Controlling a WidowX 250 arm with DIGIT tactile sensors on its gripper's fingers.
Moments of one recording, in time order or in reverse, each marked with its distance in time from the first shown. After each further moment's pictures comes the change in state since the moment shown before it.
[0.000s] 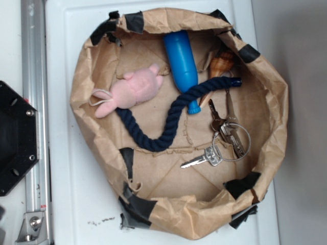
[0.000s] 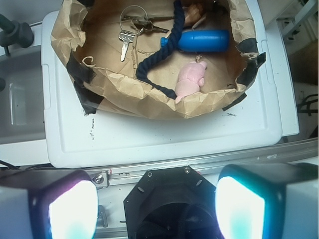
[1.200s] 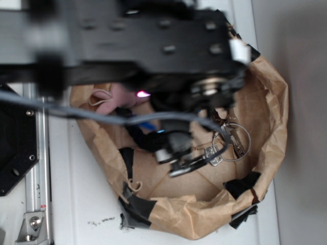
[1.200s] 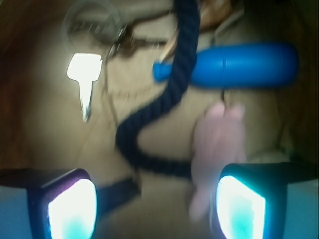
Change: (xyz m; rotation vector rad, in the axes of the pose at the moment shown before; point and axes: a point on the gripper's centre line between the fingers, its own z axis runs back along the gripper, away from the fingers) arm 0.132 0.019 -0.144 0.025 0.242 0.206
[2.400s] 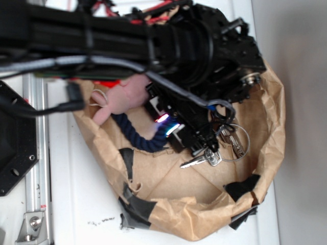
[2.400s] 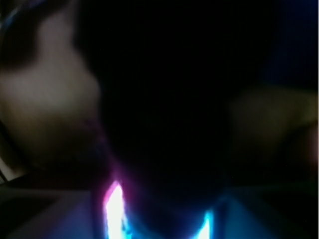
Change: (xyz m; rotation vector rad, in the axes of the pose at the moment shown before) arm -0.003 -0.017 -0.079 -0.044 0.272 0.206
